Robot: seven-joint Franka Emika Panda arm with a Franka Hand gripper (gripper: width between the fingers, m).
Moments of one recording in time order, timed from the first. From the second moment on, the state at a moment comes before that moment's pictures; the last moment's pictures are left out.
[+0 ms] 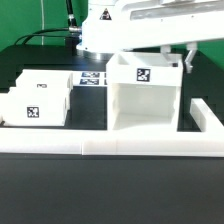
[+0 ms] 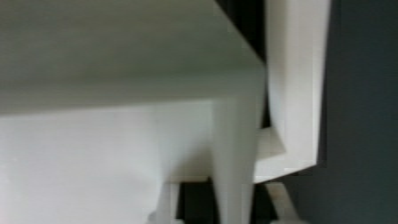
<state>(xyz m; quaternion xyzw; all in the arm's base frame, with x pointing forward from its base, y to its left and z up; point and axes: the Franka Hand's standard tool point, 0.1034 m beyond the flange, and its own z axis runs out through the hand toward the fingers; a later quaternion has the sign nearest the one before) 0.591 0.108 0.100 -0.97 0.18 -0.14 0.07</state>
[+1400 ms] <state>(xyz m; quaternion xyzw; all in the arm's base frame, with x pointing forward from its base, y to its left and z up) 0.605 0.078 0.121 -0.81 0.54 -0.17 0.16</state>
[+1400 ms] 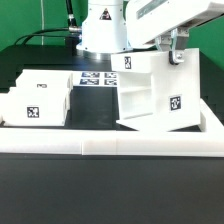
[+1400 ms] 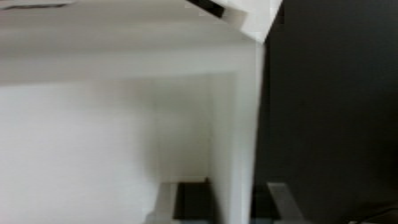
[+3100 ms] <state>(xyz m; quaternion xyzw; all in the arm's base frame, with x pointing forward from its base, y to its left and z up) 0.615 0.073 0.117 -0.78 0.58 -0.16 0.17</state>
